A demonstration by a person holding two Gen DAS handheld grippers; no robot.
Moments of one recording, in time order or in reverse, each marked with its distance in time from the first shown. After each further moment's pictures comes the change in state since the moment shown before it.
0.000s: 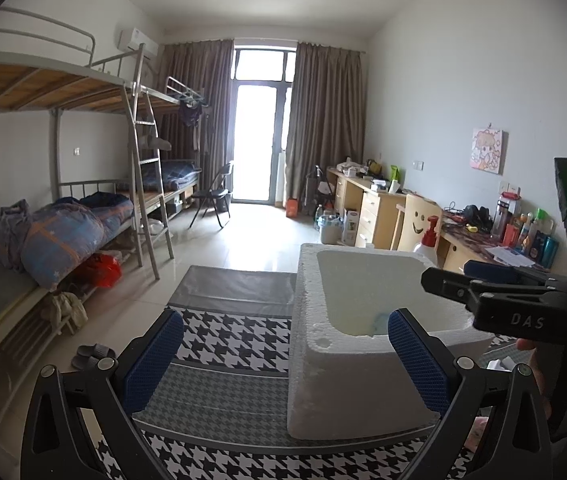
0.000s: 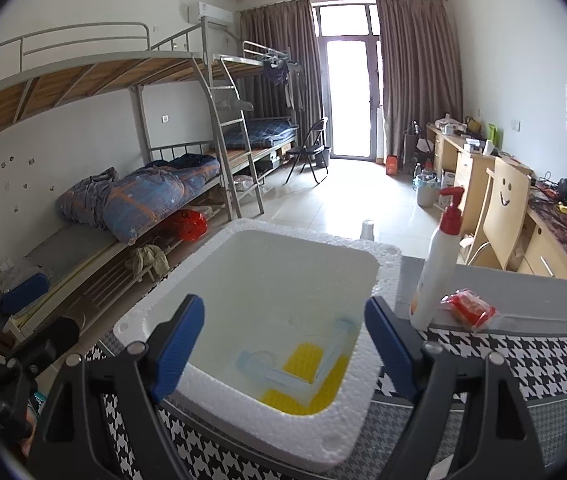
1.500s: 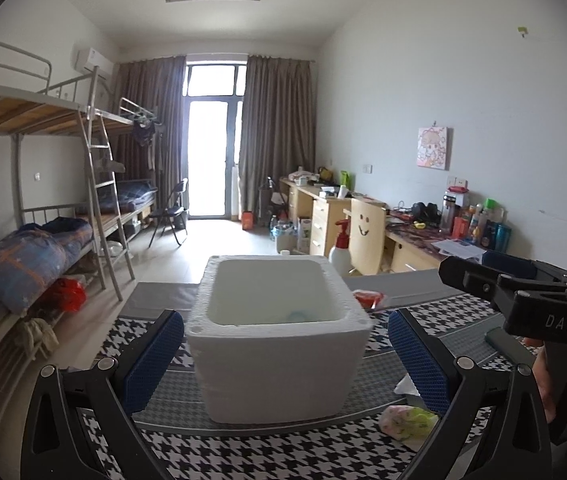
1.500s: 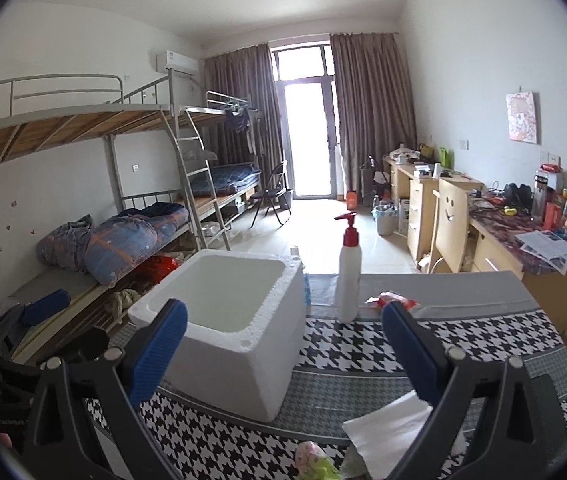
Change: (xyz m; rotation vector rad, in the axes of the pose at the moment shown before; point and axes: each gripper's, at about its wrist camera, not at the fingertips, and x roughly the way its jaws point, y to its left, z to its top) left arm -0.050 -0.084 -0.004 0.074 -0.040 -0.147; right arm -0.112 -0.032 -0.032 0.062 -0.161 -0.130
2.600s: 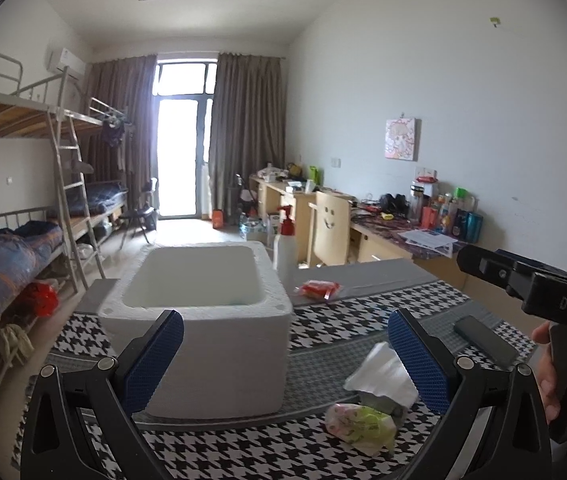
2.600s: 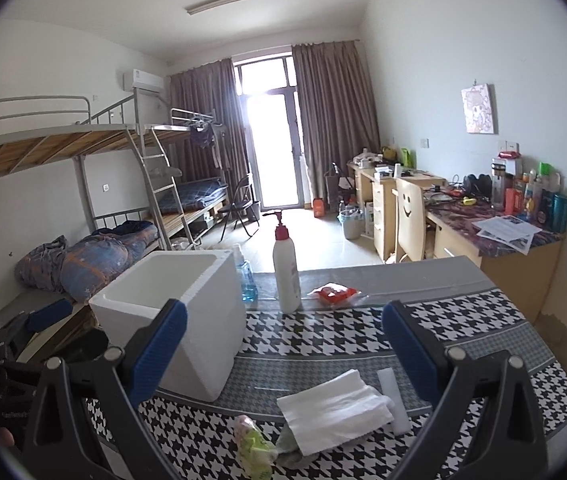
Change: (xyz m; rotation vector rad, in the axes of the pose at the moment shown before) left arm 0.013 -0.051 -0.015 0.027 0.017 -0.115; right arm -0.041 -0.062 -0.028 0.094 -0.056 -0.102
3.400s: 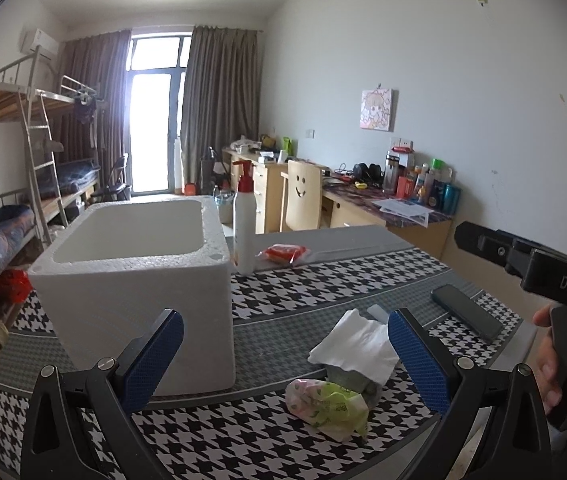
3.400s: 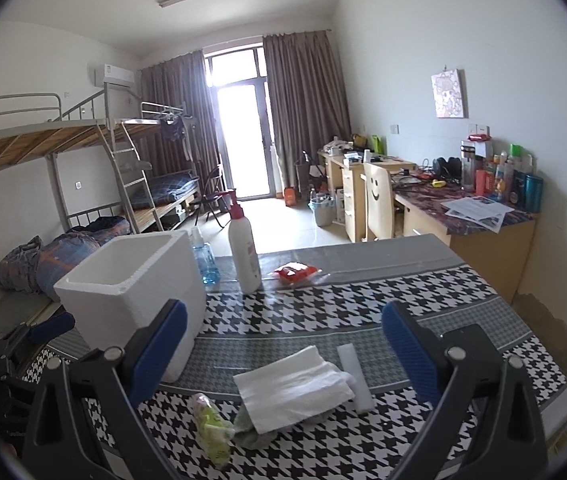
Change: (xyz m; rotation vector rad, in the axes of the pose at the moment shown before) left arm 0.029 -0.023 -0.025 0.016 0.094 -0.071; right arm -0.004 -0.033 -0.016 0.018 0.041 -0.103
